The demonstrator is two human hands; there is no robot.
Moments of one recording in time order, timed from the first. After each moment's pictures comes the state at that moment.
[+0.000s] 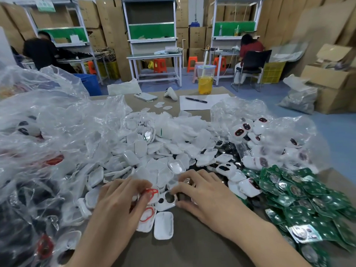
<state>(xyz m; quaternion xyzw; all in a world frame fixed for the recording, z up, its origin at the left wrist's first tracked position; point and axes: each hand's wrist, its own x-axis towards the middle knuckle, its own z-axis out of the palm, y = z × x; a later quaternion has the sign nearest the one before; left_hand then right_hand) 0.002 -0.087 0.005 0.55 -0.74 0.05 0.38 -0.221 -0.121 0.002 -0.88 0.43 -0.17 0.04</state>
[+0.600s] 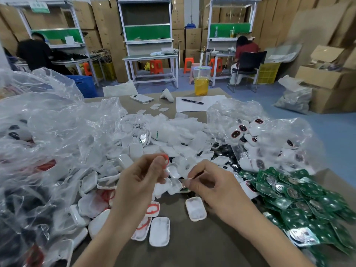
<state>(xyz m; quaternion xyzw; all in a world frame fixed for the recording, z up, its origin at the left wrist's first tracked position) -0.044 -0.123 0.032 0.48 -0.56 -0.38 0.56 -0.234 -0.125 0.015 -0.67 0.46 -0.44 0.39</state>
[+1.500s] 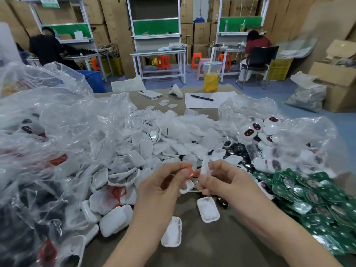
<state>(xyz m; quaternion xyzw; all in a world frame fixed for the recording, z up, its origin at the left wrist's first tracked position) -0.059 -0.115 0.020 0.48 -0.55 -0.37 0.57 -0.232 -0.129 0.018 -0.50 0.41 -0.48 0.59</state>
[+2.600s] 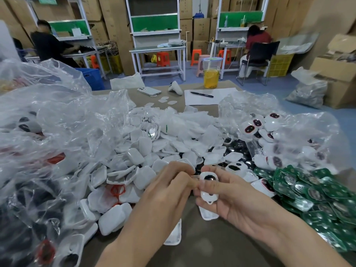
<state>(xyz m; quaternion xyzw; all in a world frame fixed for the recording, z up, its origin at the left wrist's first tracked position) -0.047 -0.117 0.008 0.37 -0.82 0.02 0.43 -0.229 -0.127 0.017 -0.32 0.30 -0.44 0.79</state>
